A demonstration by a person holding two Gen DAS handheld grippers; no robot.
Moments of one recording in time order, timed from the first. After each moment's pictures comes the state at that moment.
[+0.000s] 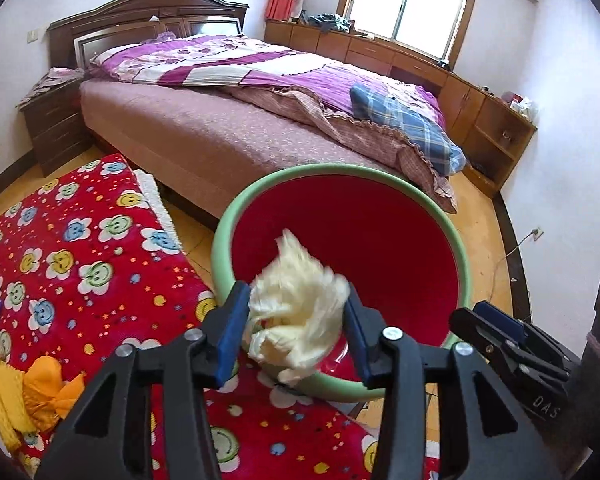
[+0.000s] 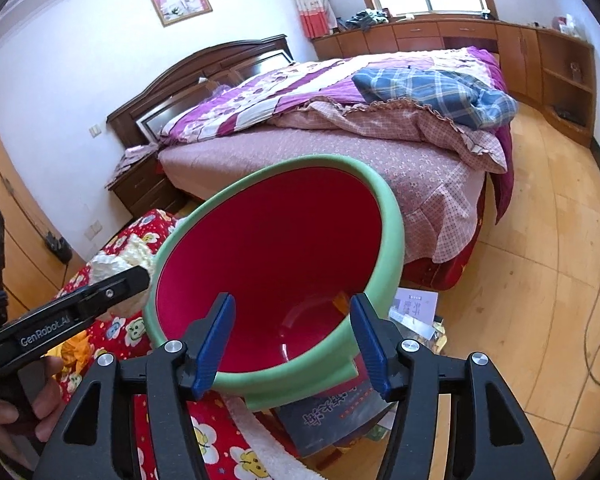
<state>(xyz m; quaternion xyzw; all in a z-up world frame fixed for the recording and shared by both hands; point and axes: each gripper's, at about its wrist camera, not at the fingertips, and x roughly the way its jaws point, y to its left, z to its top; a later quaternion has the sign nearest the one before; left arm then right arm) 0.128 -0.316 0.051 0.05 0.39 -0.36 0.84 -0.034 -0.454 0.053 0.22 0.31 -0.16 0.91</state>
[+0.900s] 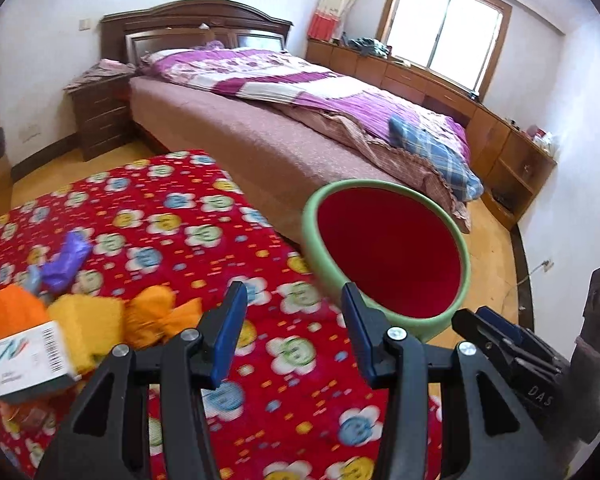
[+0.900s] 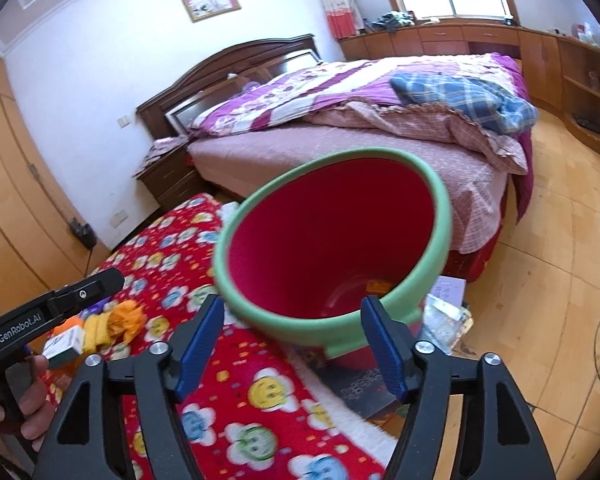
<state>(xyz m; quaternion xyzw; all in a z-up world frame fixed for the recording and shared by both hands) 0.088 -0.202 0.086 0.01 0.38 -0.30 0.88 -0.051 -0.388 0.076 0.21 0.30 -0.10 0.92</state>
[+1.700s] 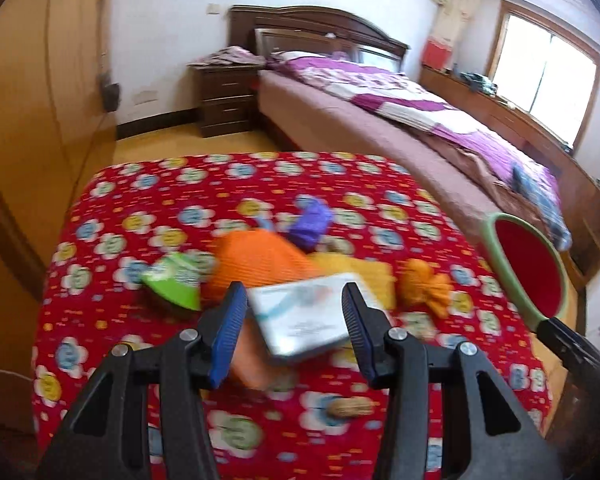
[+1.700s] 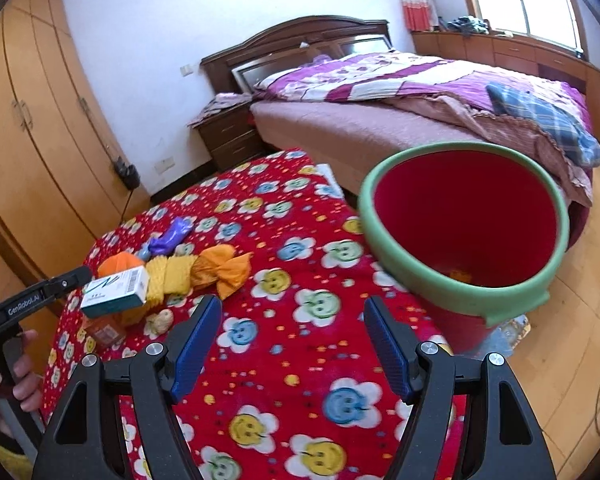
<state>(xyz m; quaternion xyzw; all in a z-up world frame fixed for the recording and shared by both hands) 0.109 0.005 0.071 -0.03 0.38 -0.11 0.92 -0.009 -0.270 0.075 0.14 0.35 -0.02 0.93</state>
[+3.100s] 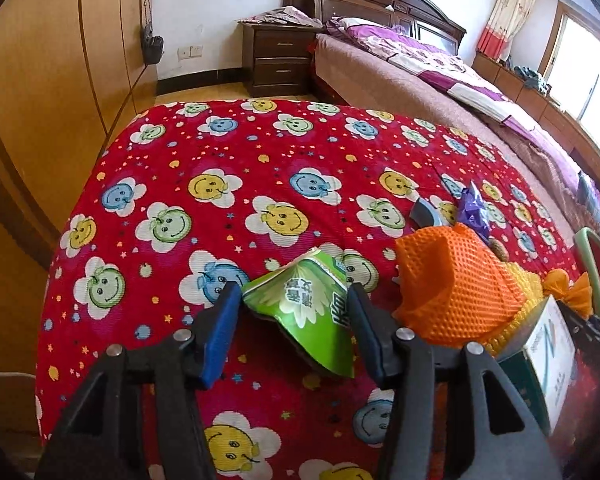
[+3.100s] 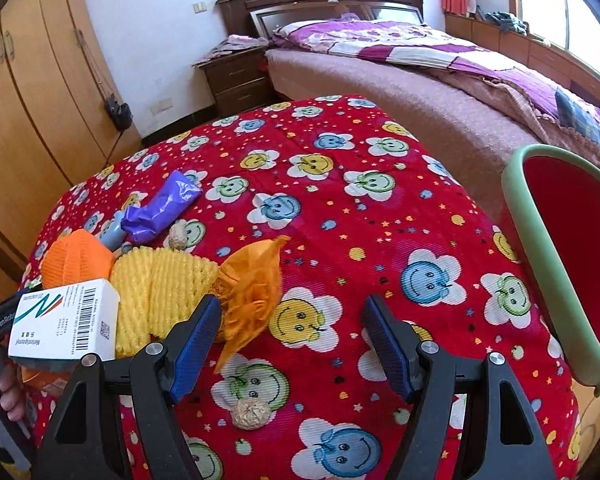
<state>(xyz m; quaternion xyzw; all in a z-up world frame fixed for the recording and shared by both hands) 0.192 0.076 -0.003 -0.05 0.44 -0.04 0.89 0.120 -0.194 0.016 0.07 0.43 0.00 0.90</state>
